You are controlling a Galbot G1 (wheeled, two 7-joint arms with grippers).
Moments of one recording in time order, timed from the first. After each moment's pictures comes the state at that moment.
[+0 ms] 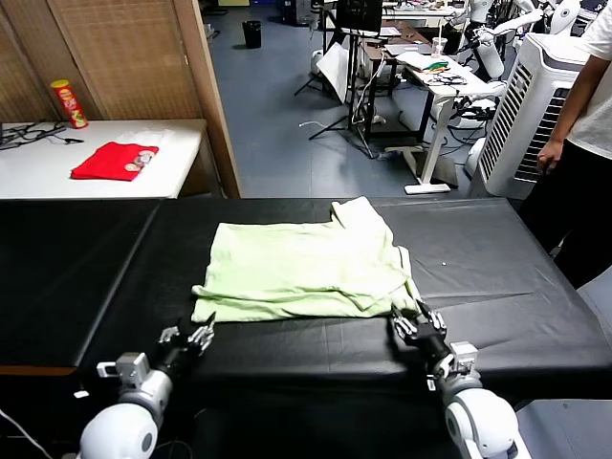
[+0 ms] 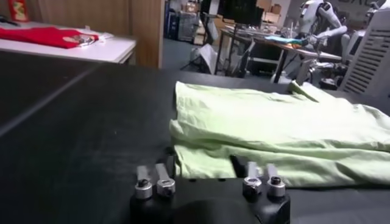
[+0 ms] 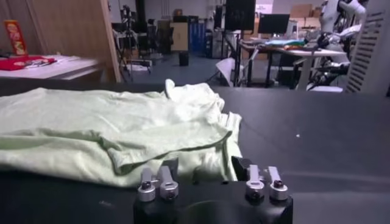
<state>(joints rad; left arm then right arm) 1.49 -1.22 -0.59 -2.00 -0.52 0.38 -0.03 -1.39 1.28 0.51 1.91 0.25 -0.30 -0.05</state>
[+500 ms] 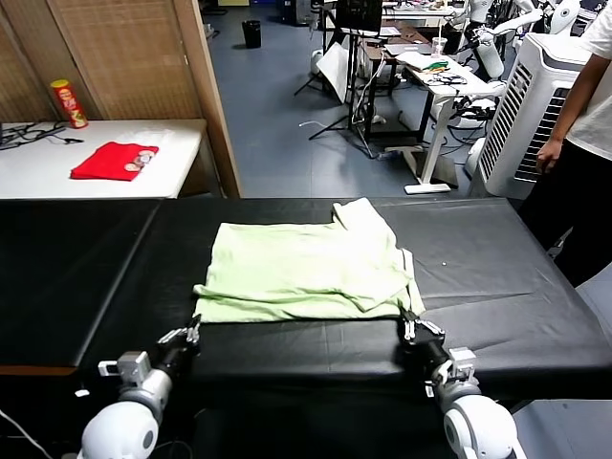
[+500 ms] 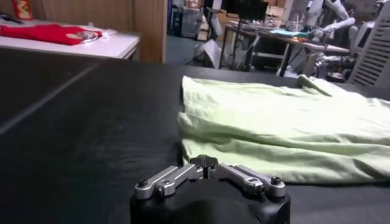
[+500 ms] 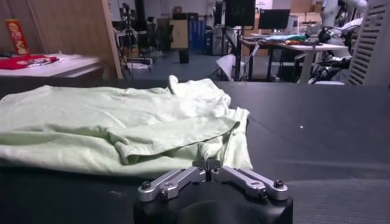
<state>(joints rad) 1.48 -1.22 -0.60 -2.00 -0.47 0.38 -0.05 -1.40 1.29 0.51 1.92 0.25 -0.30 -0.05</state>
